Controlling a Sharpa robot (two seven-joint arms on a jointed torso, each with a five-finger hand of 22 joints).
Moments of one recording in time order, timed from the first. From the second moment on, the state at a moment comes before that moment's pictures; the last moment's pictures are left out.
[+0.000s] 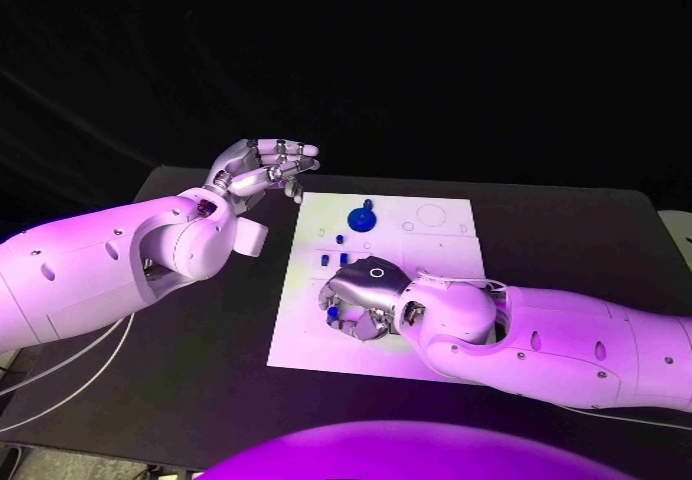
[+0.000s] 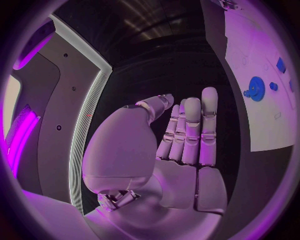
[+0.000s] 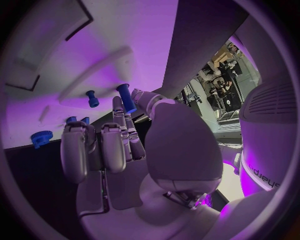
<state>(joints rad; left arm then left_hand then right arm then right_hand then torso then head) 1.19 -0.87 -0.02 1.52 -0.14 -0.24 0.43 1.36 -0.19 0.57 0.01 0.23 0.87 0.20 0.25 0.28 1.01 0.13 0.33 0.15 1.14 0.04 1.17 0.47 0.17 1.06 0.13 0.96 0.58 1.06 -0.64 -0.15 1.72 -1.81 -0.27 -0.23 1.33 -0.26 0.57 0.17 0.10 0.97 0.16 0.16 0.41 1.17 0.09 0.07 0.13 1.47 0.00 1.42 1.29 0.04 1.46 0.10 1.40 1.31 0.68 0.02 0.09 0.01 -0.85</state>
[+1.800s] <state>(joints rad) 1.19 -0.88 -0.02 1.54 -0.14 -0.24 0.42 1.36 -0.19 0.57 0.01 0.23 0.87 0.20 0.25 0.28 1.00 0.13 0.34 0.15 1.14 0.04 1.17 0.46 0.17 1.06 0.13 0.96 0.58 1.08 -1.22 -0.15 2.01 -1.41 -0.42 -0.45 1.24 -0.15 0.06 0.29 0.28 0.99 0.10 0.30 0.55 1.40 0.01 1.29 1.29 1.47 -0.05 1.54 1.31 0.01 1.47 0.06 1.57 1.31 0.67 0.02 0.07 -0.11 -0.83</state>
